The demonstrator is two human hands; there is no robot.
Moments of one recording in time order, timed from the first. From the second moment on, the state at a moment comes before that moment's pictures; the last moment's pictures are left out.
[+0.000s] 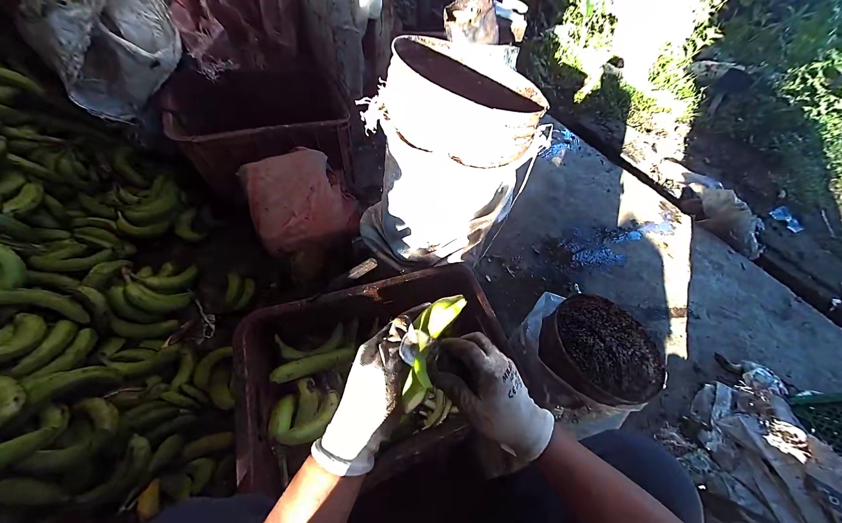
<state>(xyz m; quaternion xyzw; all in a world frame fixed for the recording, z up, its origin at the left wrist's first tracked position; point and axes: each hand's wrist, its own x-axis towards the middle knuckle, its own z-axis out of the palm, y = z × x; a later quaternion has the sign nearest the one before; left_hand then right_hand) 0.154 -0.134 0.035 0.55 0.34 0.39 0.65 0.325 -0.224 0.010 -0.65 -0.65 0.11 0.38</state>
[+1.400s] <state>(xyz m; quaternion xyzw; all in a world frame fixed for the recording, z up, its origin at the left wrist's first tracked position) 0.143 -0.126 0.042 0.59 0.29 0.30 0.69 0.349 -0.205 0.034 -0.69 -0.55 0.11 0.46</state>
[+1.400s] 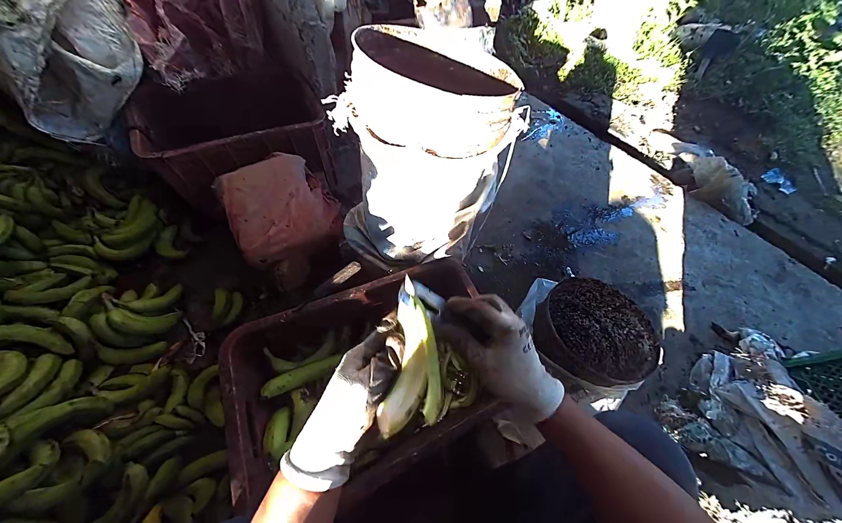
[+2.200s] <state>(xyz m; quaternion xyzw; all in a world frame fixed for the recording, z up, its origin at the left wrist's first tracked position) 0.155 -0.130 0.033 0.47 0.28 0.43 0.72 0.343 -0.218 0.030 -0.65 -0.61 0.14 0.43</state>
